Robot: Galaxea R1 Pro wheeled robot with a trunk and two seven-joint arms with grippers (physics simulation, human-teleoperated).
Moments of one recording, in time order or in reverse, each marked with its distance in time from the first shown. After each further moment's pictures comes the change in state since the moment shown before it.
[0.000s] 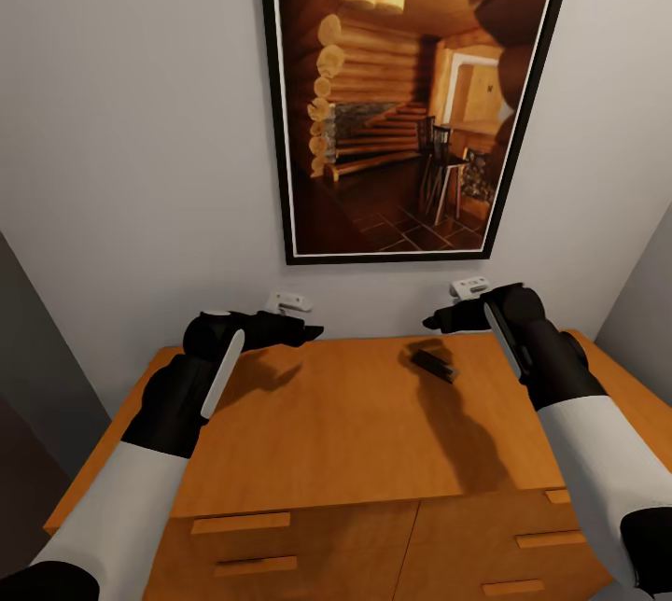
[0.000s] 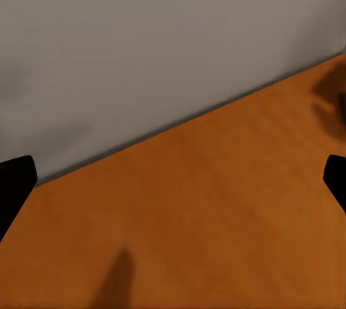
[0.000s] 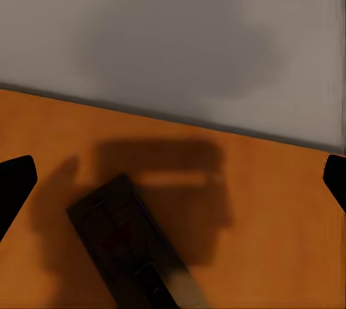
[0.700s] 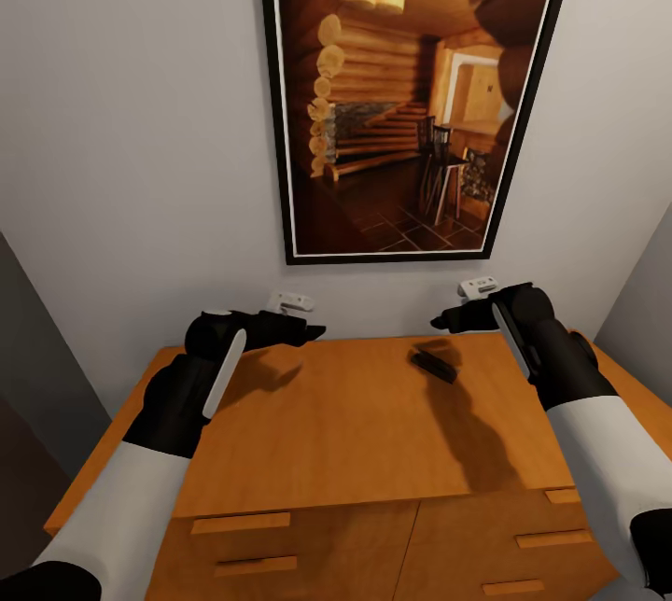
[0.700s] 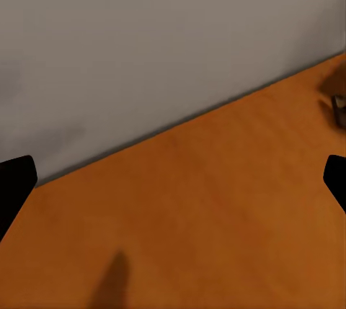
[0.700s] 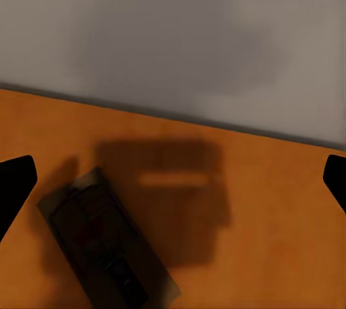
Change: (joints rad) left arm 0.000 -0.008 -0.001 -0.002 0.001 0.000 -0.001; right arm 0.000 -0.031 0.000 0.000 -0.004 0.000 0.002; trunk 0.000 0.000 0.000
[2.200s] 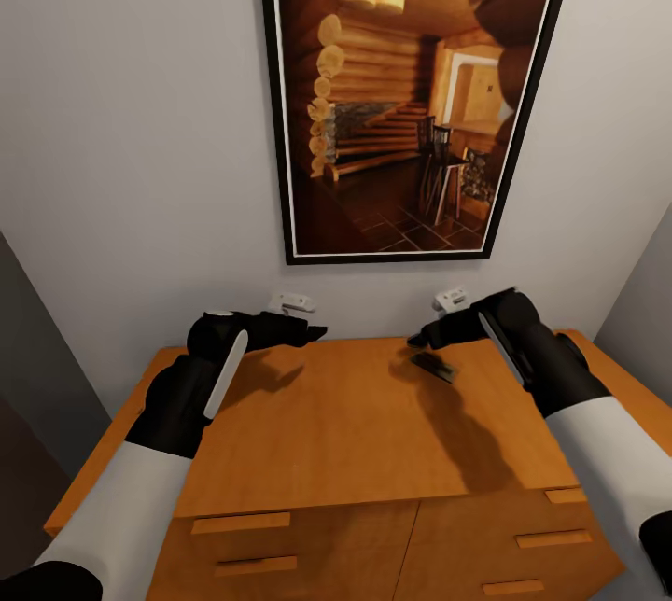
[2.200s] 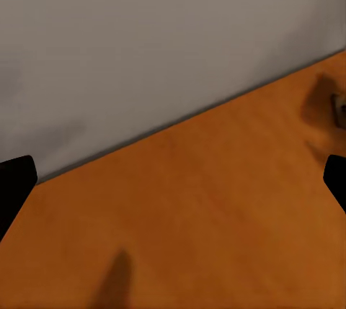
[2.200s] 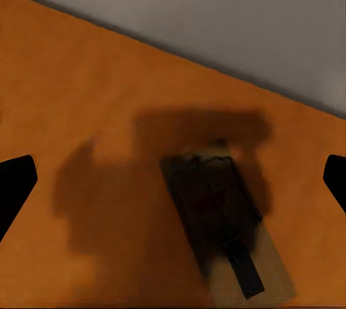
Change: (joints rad) left arm 0.000 -0.003 -0.004 0.010 0.003 -0.007 0.002; right arm 0.000 -0.031 0.151 0.000 -0.030 0.000 0.229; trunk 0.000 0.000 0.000
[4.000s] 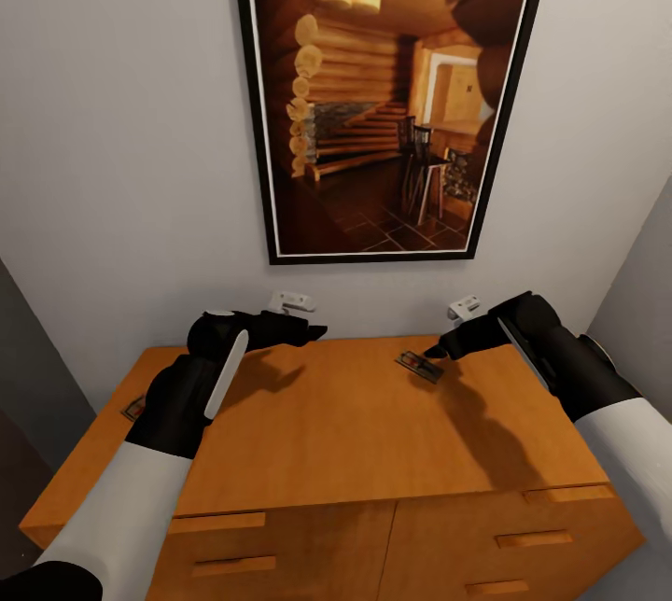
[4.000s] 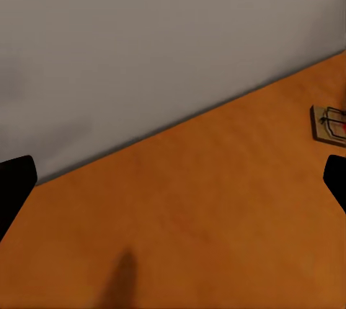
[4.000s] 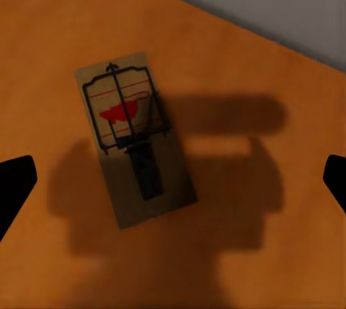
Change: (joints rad) left arm 0.000 -0.001 -0.004 -0.006 -0.003 -0.002 0.005; right arm -0.001 -0.107 0.072 0.000 0.005 0.000 0.109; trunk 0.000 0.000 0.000
